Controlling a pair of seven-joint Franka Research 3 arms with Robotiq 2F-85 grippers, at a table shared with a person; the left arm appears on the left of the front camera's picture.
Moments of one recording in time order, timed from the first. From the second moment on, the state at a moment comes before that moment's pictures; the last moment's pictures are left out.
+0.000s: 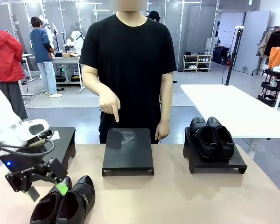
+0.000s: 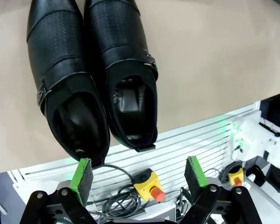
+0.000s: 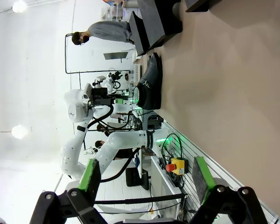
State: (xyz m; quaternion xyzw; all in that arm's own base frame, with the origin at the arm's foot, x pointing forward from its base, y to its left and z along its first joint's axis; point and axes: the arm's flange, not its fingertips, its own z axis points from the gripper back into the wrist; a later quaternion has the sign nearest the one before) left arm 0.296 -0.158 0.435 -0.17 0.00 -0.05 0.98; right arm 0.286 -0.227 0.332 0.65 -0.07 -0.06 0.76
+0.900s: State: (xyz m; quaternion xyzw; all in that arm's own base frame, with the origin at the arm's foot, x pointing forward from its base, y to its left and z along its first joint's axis) left arm 0.317 -0.177 0.383 -0.11 0.00 0.00 0.99; right arm 0.286 -0.227 0.332 0.65 -0.07 -0.06 0.76
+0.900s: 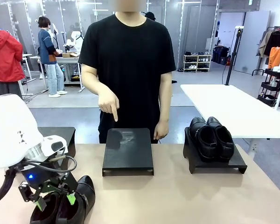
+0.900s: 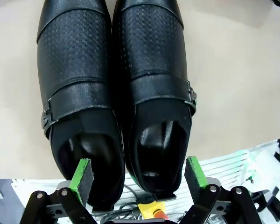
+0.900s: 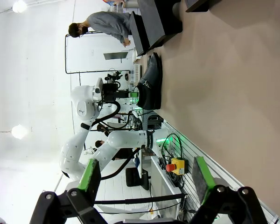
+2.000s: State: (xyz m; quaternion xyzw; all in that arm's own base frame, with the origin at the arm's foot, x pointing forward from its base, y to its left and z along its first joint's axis) left arm 0.327 -0.184 0.336 -0.05 -0.01 0.02 1.00; right arm 0.286 -0.227 0.332 0.65 -0.07 -0.06 0.76
